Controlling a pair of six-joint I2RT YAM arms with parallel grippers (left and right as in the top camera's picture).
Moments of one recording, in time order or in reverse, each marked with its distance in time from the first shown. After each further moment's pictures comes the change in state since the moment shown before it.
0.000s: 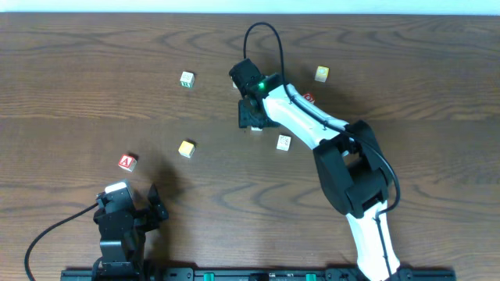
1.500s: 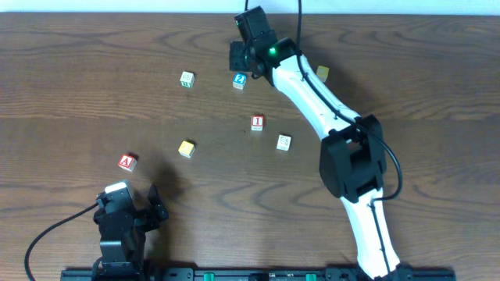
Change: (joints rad) left arm 0.000 0.000 0.000 0.000 0.000 0.000; right arm -0.084 0.128 0.401 0.180 -0.082 -0.067
